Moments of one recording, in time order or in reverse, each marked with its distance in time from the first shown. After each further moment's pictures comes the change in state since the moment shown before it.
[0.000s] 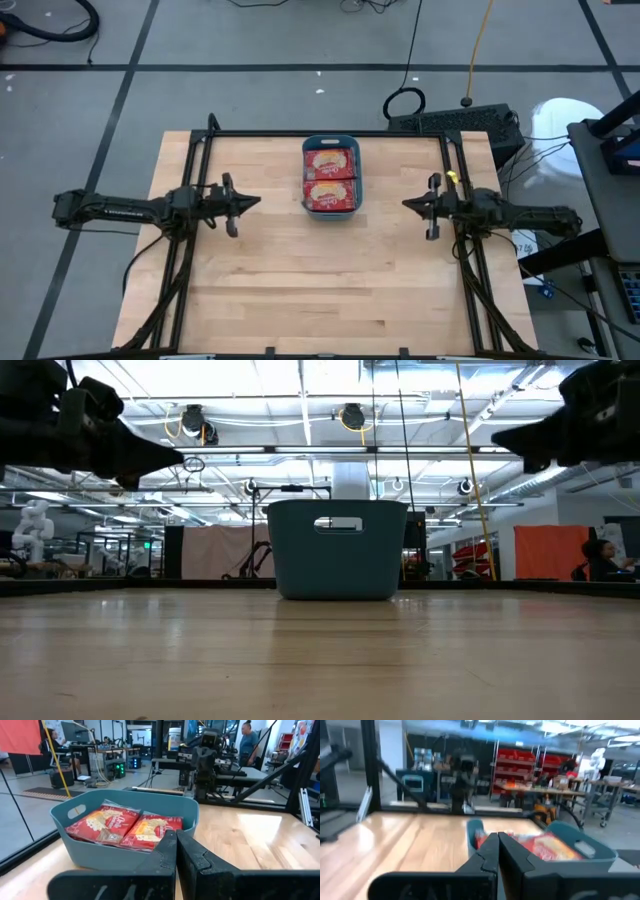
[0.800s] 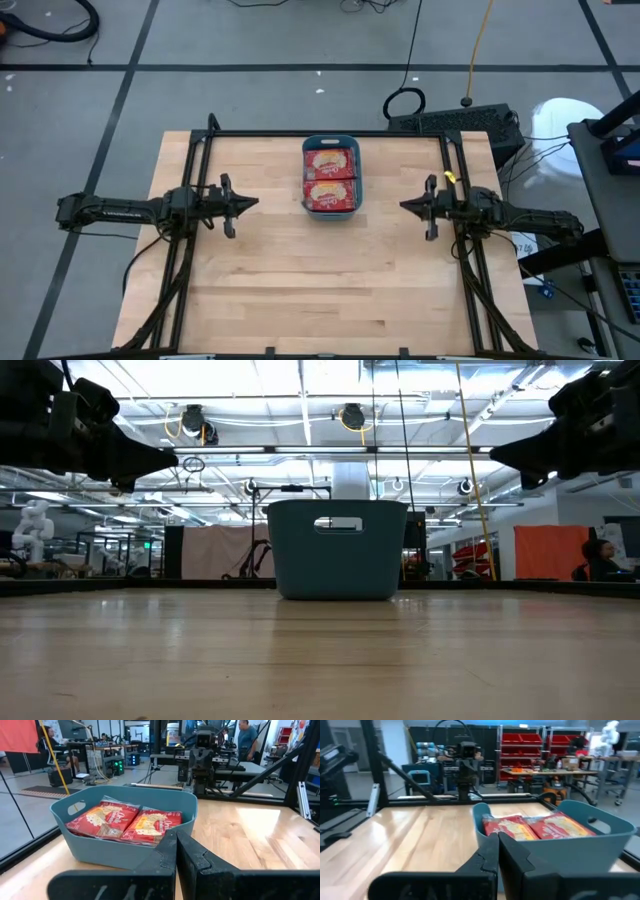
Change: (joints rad) left arm 0.000 -0.090 0.000 -0.120 0.008 0.012; right arm -0.076 0.007 -0.003 -0.082 -0.092 0.088
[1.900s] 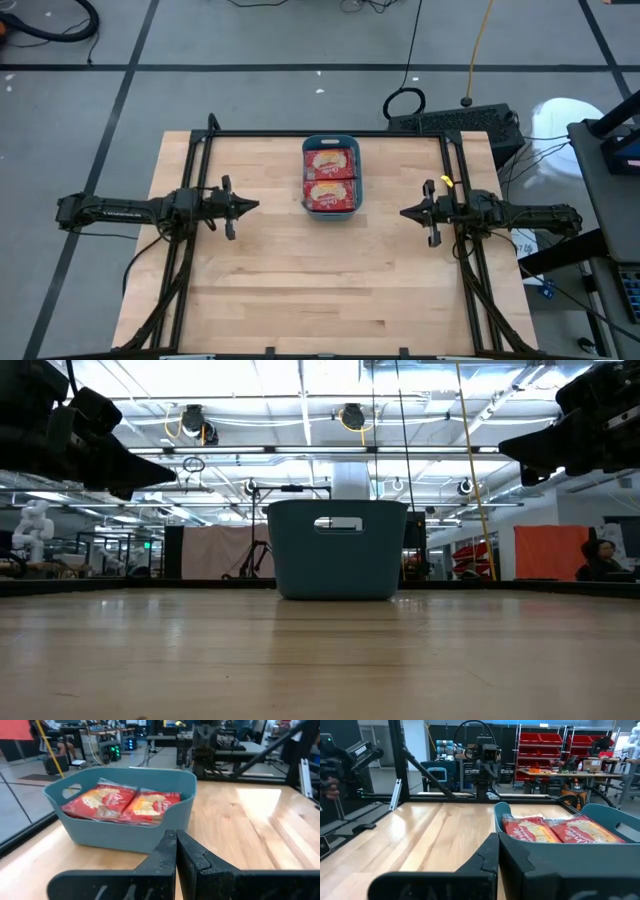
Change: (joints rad) left arm 0.001 0.000 0.000 -0.086 0.012 0.014; right arm 0.096 0.013 -0.001 0.036 -0.008 -0.012
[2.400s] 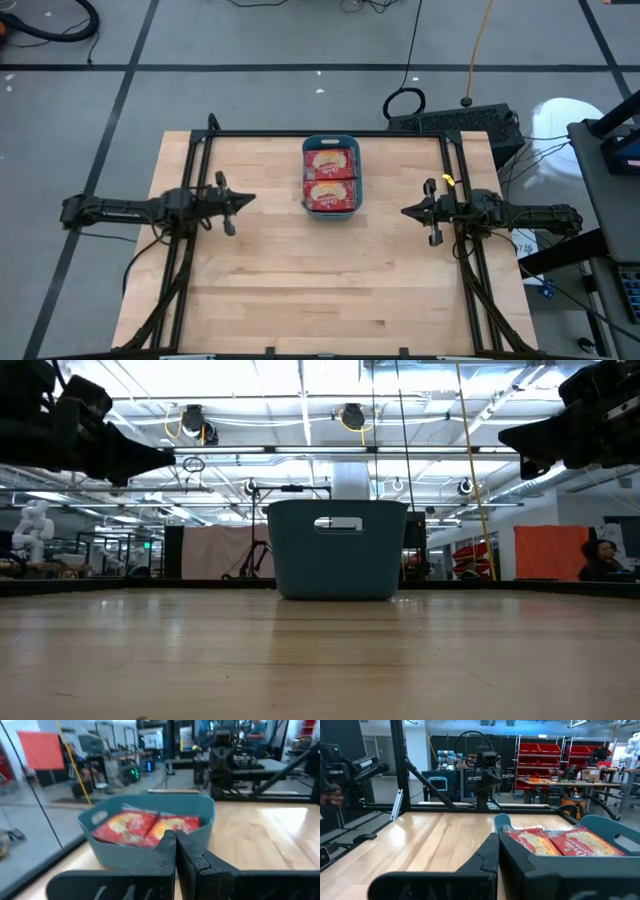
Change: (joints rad) left arm -0.032 -0.088 0.000 0.021 -0.121 0.076; right arm 0.000 0.000 0.000 0.061 -0.004 0.000
